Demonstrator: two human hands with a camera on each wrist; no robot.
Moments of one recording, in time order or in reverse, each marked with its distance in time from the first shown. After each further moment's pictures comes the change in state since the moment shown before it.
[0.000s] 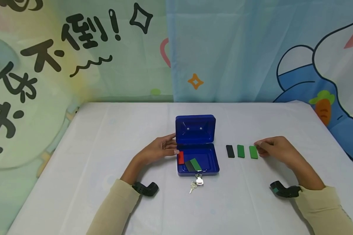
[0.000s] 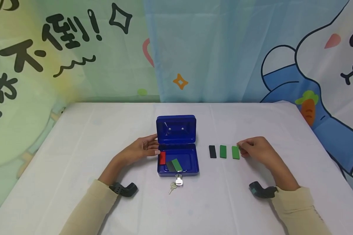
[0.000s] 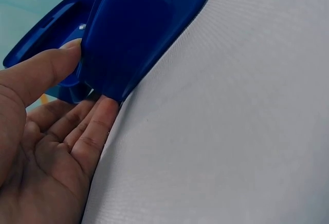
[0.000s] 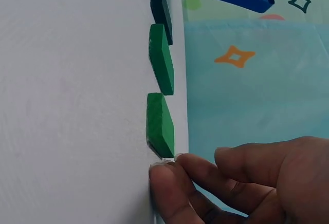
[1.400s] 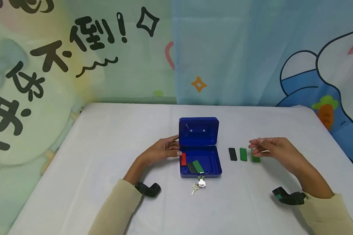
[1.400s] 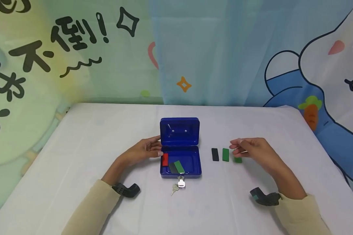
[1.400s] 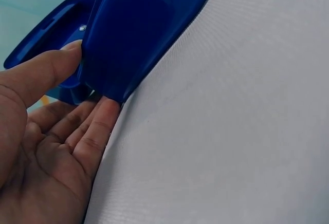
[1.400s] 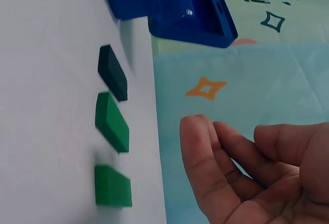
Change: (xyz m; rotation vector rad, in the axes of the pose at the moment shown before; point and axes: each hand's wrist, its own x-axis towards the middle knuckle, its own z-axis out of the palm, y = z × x) left_hand 0.000 0.001 -0.001 0.034 0.012 -0.006; right_hand -0.034 -0.051 -0.009 0.259 -0.106 -0.215
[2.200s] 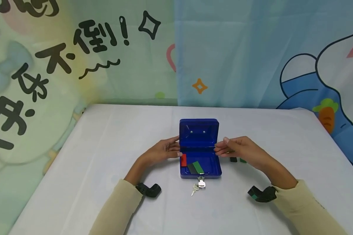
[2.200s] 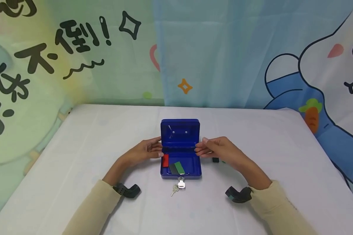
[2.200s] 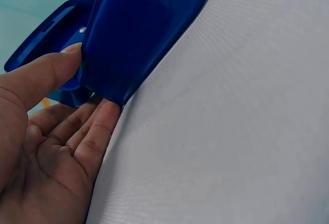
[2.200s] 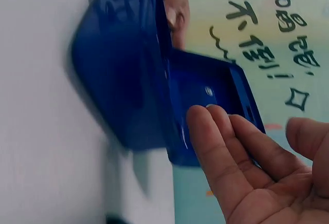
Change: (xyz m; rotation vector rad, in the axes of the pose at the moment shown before) left_hand 0.001 -0.003 0.000 0.002 0.008 -0.004; right_hand 0.035 -0.048 0.065 0.250 -0.298 -0.107
